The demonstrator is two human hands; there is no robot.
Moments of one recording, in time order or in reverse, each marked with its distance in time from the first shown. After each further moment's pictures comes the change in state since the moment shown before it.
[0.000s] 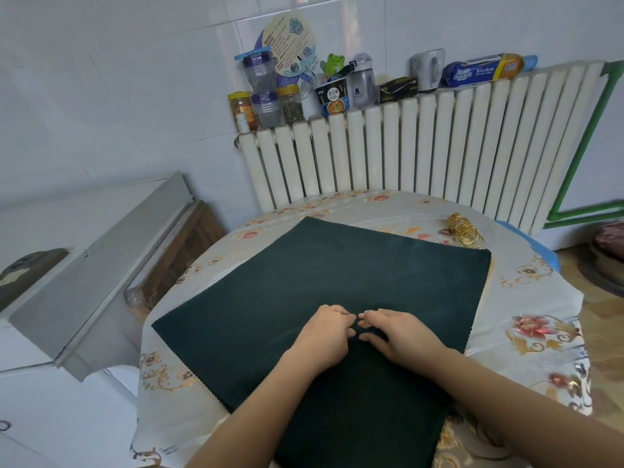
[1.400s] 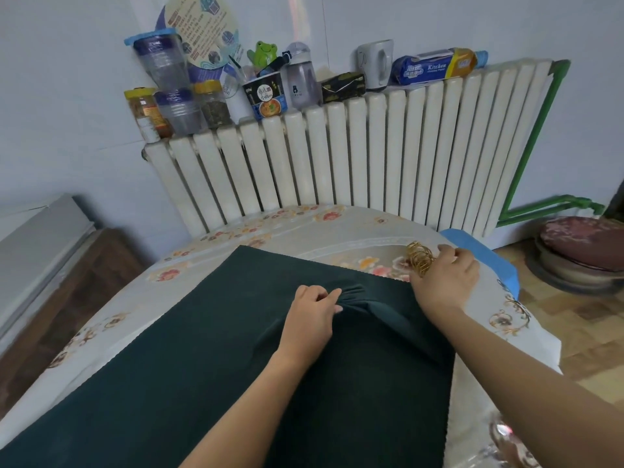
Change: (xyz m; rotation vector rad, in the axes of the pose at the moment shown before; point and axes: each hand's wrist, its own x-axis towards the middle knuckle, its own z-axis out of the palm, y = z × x) left_hand 0.174 0.014 0.011 -0.094 0.418 0.185; right_hand 0.083 0.185 -0.079 -0.167 0.544 1.043
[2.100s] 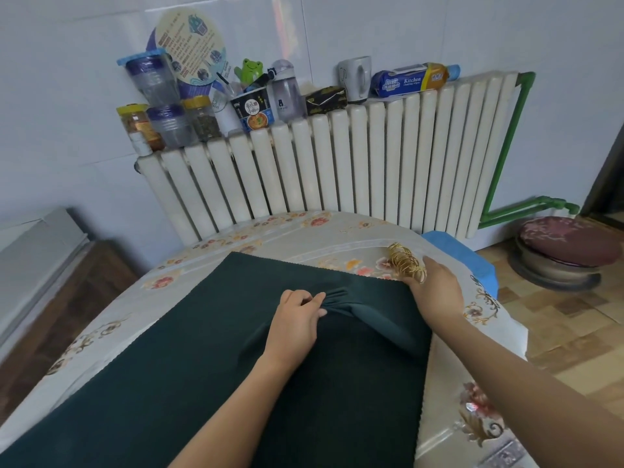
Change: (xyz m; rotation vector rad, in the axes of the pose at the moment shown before) left_hand -0.012 0.007 -0.009 0.001 0.060 0.019; right_hand -0.014 0.028 -0.031 0.228 -0.159 -0.065
